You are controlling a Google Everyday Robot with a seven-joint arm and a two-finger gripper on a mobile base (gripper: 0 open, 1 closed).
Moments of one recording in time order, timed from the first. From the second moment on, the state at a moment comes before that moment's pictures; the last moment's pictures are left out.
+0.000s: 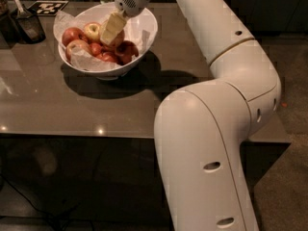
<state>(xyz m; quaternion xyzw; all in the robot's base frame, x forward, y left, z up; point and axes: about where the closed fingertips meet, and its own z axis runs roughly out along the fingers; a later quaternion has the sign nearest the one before) 0.737 0.105 0.944 -0.59 0.73 0.18 0.28</state>
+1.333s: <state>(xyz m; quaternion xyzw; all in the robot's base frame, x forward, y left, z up) 0.712 0.102 1.047 -0.58 0.70 0.23 0.35</state>
